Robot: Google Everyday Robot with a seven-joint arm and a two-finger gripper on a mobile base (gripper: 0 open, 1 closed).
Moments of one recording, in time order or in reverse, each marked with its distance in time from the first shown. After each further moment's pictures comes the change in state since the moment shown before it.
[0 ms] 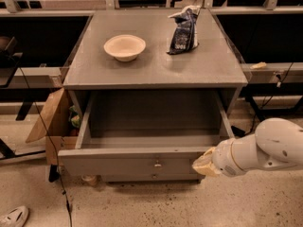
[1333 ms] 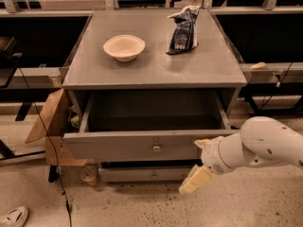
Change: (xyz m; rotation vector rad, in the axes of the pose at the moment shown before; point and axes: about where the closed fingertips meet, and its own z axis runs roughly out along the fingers) arm -0.026 0.007 0.019 -0.008 0.000 -0.028
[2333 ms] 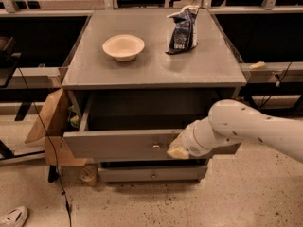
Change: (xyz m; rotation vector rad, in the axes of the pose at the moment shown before) arm -0.048 -0.030 0.034 0.035 0.061 -0.043
